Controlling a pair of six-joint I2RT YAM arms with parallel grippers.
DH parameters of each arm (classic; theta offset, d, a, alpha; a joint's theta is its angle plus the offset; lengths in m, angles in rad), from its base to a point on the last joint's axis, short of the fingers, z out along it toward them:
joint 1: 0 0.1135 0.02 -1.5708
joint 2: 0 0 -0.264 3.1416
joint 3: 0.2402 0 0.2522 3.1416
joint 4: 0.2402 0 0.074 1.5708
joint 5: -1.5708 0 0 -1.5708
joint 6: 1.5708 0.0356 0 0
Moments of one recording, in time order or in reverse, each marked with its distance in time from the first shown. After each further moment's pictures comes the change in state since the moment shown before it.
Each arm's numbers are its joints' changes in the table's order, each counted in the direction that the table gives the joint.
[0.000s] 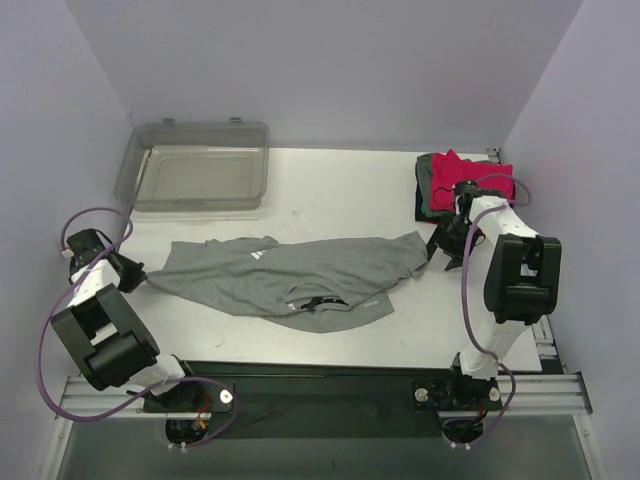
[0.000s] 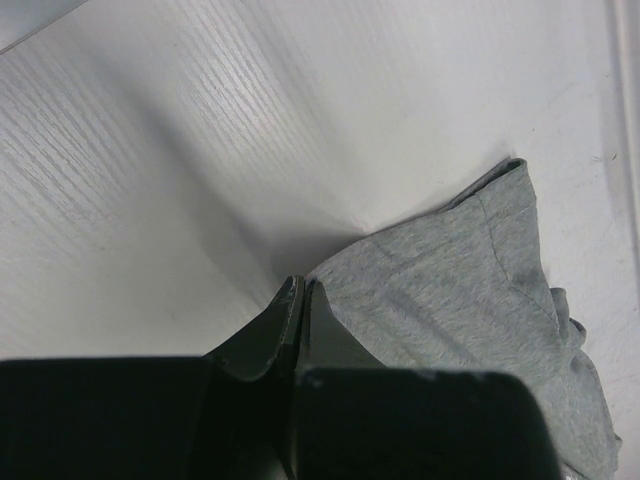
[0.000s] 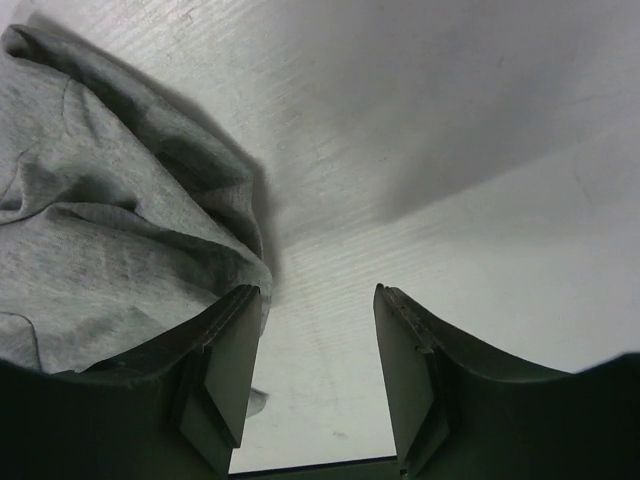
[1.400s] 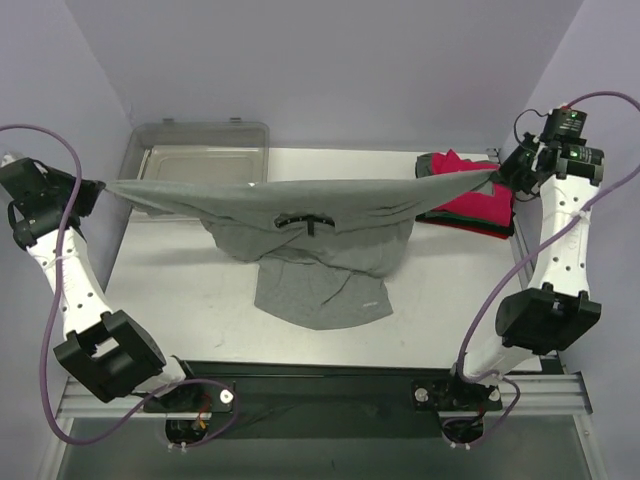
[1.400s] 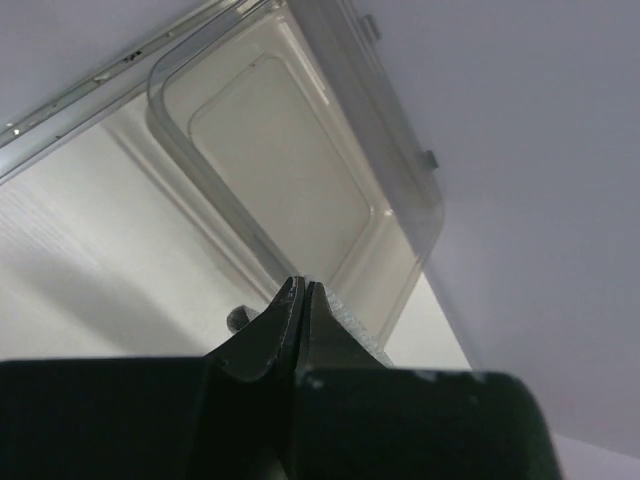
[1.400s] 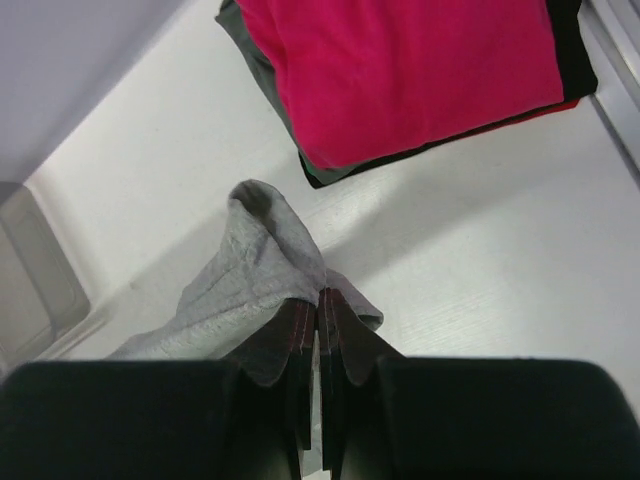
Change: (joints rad) left arm -0.001 -0.074 0.568 0.114 -0.189 -0.222; right arm -0.205 -0.178 0.594 0.163 0.130 -0.023
